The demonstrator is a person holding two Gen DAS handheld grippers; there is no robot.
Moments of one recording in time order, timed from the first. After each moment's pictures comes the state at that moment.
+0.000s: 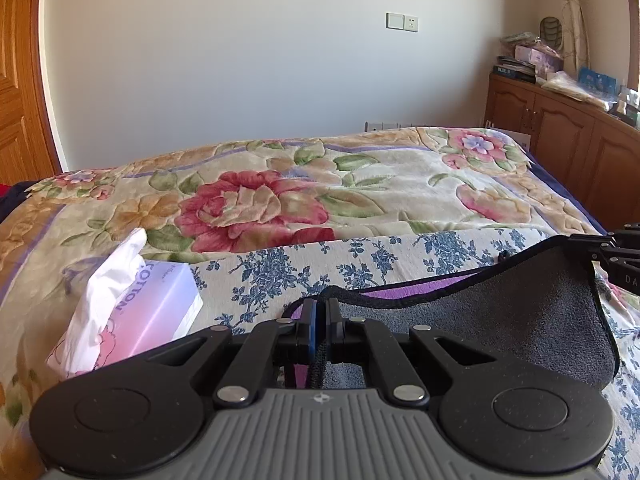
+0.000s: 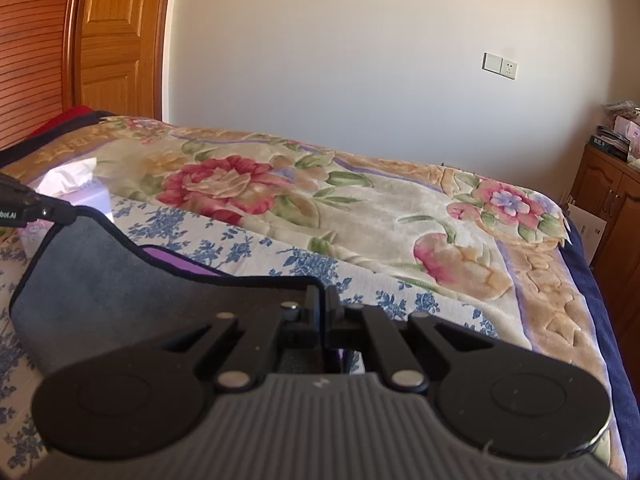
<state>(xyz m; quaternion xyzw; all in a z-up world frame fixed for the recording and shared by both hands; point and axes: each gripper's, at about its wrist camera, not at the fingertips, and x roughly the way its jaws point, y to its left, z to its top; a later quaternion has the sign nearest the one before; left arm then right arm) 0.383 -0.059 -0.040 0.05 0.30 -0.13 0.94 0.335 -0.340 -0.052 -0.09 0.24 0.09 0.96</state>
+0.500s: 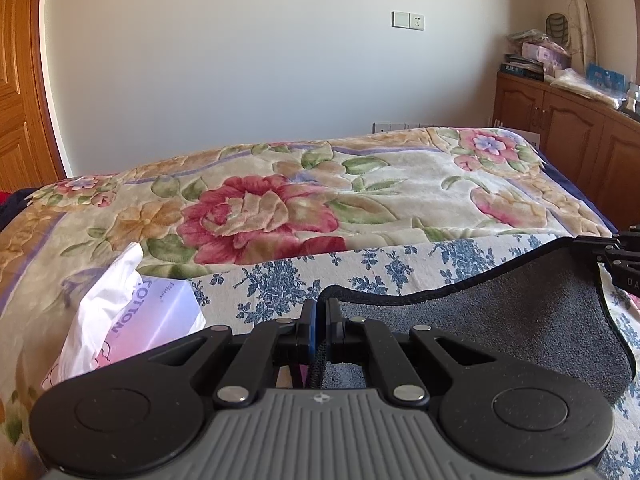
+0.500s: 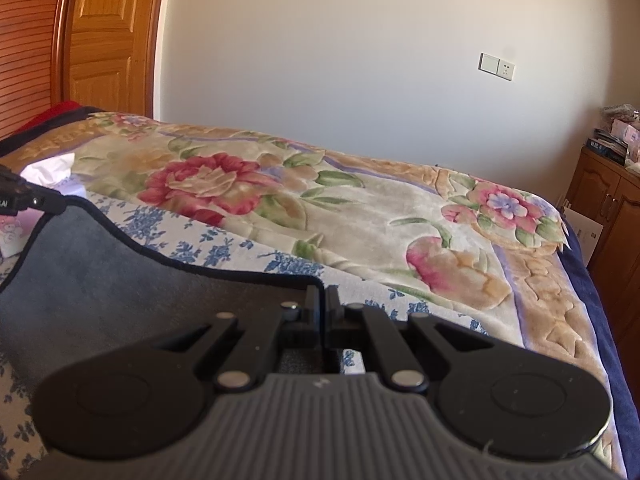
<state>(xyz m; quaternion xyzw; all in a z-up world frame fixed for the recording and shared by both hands) 0.407 -0.062 -0.044 0.06 0.30 -0.11 0.95 0.355 -0.344 -0.063 -0.10 0.24 0.08 0.96</state>
